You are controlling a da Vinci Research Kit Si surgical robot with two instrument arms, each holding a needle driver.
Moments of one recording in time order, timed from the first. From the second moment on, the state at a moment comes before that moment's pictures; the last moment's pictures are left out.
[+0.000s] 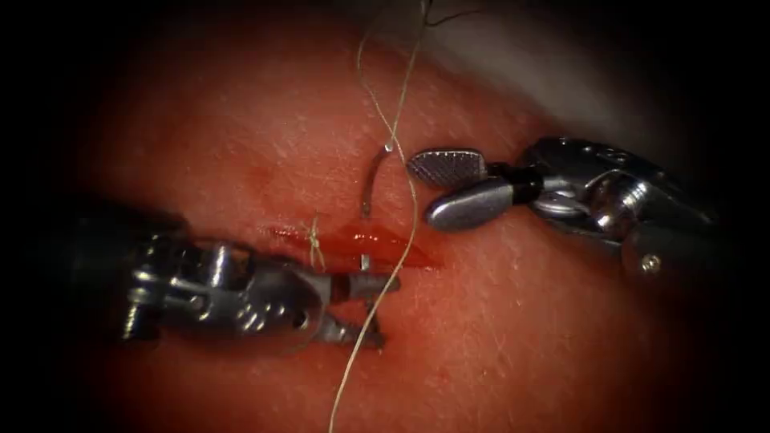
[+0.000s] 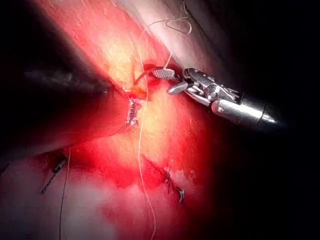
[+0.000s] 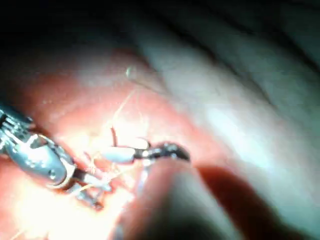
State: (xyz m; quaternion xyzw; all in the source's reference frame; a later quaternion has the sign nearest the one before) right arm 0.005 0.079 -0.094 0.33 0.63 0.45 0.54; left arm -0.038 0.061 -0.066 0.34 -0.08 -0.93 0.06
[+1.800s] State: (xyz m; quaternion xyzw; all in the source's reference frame) right arm 0.011 0.074 -0.105 0.20 0.61 0.06 0.76; left arm -0.034 0.059 -0.076 0.47 0.28 -0.82 -0.18
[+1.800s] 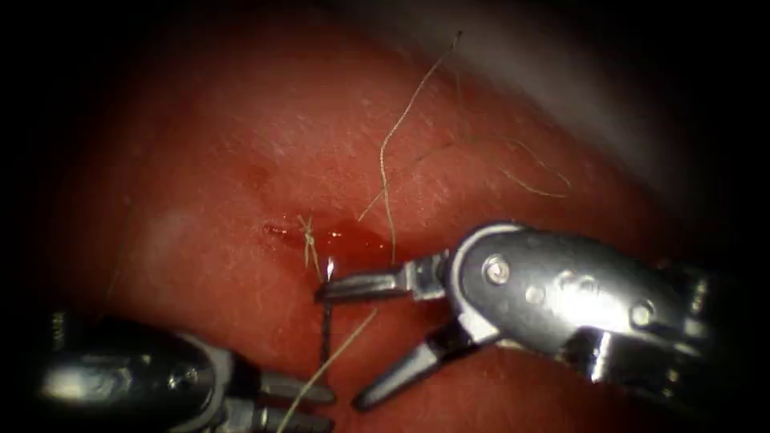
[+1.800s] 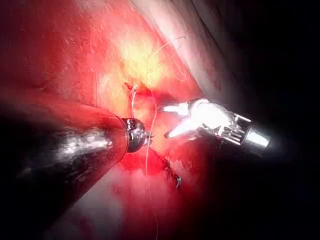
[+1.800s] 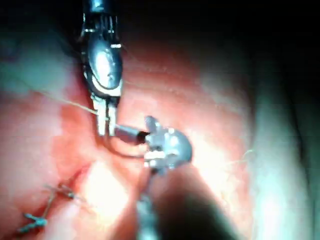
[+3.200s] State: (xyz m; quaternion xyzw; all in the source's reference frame) right arm 0.009 0.072 -0.104 0.22 0.53 -0.02 0.82; left arm -0.036 0.062 -0.088 0.46 0.20 -0.86 -0.12
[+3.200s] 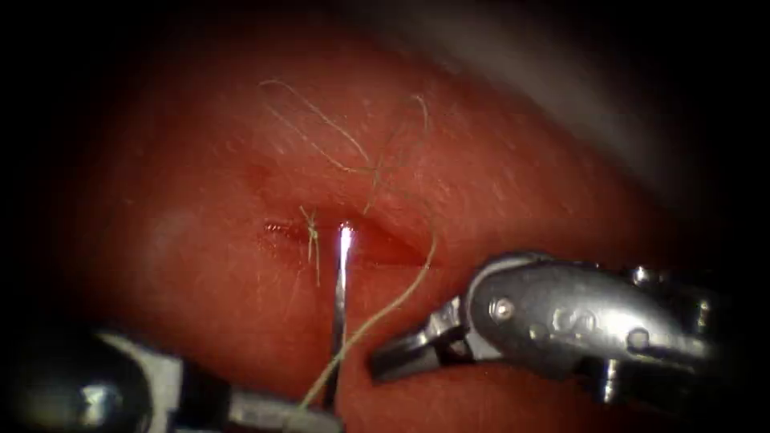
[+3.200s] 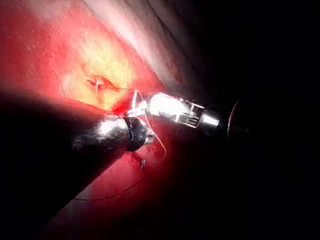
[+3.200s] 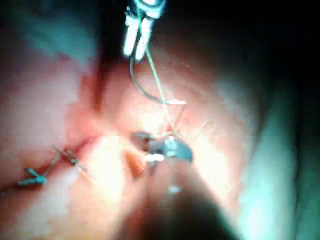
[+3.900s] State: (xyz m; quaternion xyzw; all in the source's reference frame) right arm 0.005 0.085 -0.109 0.16 0.53 0.35 0.76; left arm -0.034 0.064 -0.080 0.30 -0.03 -0.95 0.00
